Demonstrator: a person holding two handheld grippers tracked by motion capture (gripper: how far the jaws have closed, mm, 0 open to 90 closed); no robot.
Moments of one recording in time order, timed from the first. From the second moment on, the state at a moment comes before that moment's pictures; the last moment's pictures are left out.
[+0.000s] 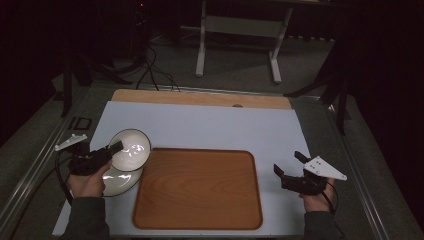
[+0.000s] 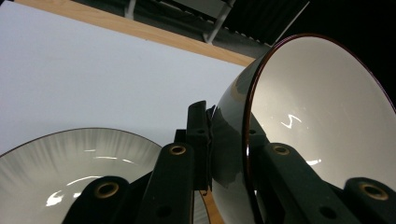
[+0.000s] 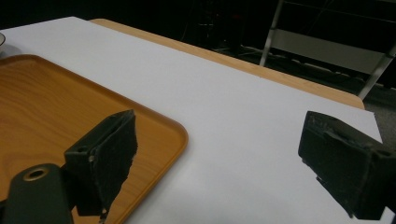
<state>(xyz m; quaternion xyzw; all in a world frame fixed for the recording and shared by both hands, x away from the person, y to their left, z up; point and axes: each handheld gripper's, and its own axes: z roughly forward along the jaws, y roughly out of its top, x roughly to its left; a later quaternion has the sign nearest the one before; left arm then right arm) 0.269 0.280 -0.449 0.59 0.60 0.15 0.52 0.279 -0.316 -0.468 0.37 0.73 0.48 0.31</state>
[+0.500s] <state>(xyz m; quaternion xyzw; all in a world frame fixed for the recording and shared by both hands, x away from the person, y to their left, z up) 0.270 0.262 -0.443 0.60 0.59 0.15 0.52 0.279 -0.316 -0.468 0.37 0.73 0.48 0.30</state>
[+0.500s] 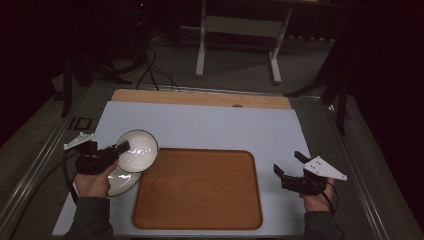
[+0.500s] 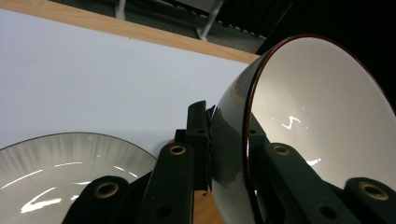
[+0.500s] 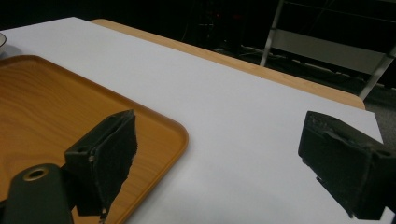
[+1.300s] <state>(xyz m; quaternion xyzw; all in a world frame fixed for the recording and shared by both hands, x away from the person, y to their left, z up) 0.273 0.239 -0.441 0.62 0.57 0.14 0.52 0.279 -0.316 -0.468 0.37 0.73 0.48 0.30</state>
